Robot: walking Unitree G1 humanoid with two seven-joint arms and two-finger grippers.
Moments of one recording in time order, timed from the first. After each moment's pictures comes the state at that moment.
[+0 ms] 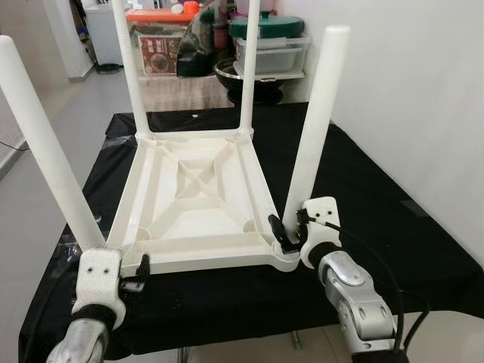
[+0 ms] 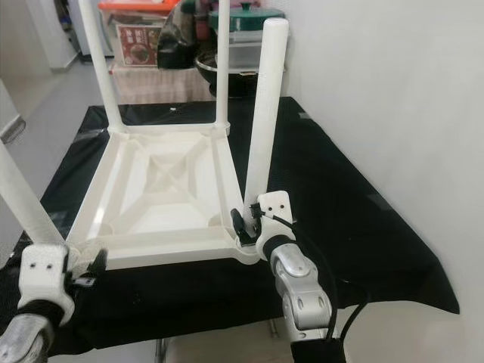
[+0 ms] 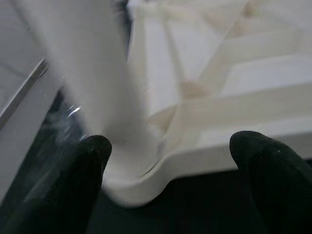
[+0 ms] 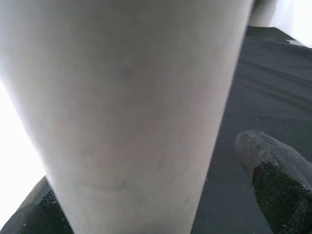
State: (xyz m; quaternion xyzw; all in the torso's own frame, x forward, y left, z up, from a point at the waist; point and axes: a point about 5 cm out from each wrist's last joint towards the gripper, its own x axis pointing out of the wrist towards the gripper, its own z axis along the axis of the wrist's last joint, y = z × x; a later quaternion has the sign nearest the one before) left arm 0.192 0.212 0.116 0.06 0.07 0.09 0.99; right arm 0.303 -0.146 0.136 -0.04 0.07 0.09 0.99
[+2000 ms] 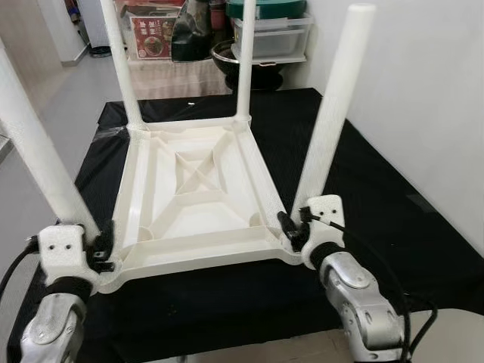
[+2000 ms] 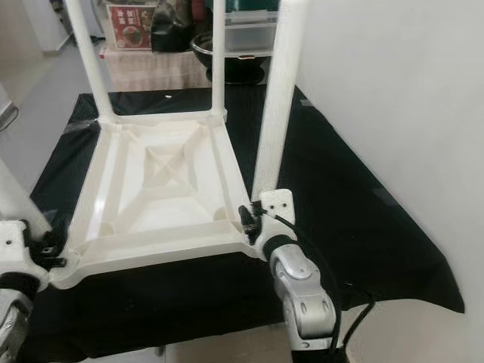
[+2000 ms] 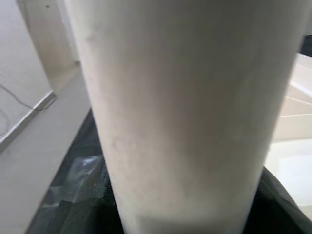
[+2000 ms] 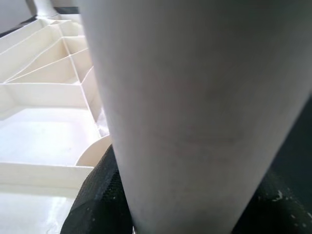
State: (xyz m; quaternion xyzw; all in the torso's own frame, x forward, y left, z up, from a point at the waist) left arm 0.222 0.252 0.147 0.03 -0.05 0.13 0.99; right arm 0.288 -0.123 0.150 -0.01 0.07 0.12 0.99
